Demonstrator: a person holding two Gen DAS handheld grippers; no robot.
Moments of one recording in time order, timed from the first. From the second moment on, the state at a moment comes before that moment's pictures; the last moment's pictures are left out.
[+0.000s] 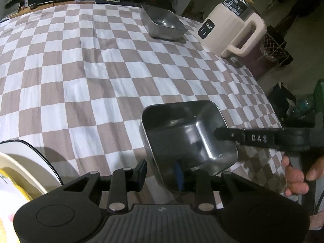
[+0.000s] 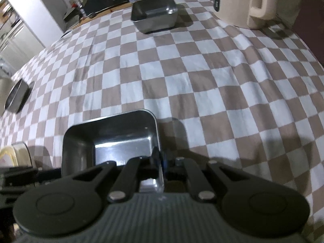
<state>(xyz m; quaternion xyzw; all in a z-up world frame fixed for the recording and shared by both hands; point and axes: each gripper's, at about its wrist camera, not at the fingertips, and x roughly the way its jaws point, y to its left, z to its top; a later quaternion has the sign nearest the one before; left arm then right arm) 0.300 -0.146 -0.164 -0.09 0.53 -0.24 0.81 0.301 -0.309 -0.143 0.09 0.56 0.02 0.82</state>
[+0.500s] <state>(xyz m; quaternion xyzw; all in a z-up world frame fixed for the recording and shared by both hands) 0.304 -0.142 -0.163 -0.10 0.53 -0.23 0.81 0.283 -0.316 -0.131 0.07 0.56 0.03 0.83</state>
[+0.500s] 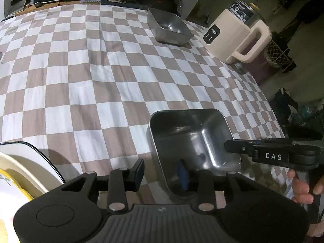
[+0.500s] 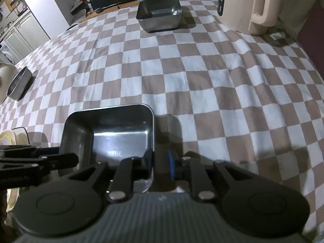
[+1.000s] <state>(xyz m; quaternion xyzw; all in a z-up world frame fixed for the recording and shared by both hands) 0.296 -0.136 -0.147 -0.09 0.51 -0.24 0.82 0.267 -0.322 -0.109 0.06 0.53 0.02 0.84</state>
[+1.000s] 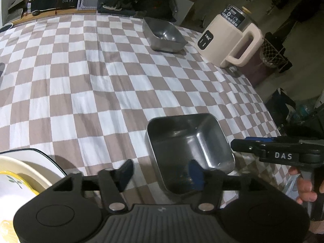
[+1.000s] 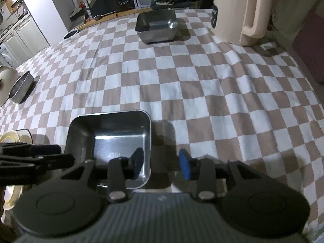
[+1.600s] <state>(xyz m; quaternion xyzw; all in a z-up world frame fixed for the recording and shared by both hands) 0.368 -0.114 -0.082 -0.05 0.41 -0.23 0.88 0.279 -0.342 -0.066 0.31 0.38 -0.13 0.86</state>
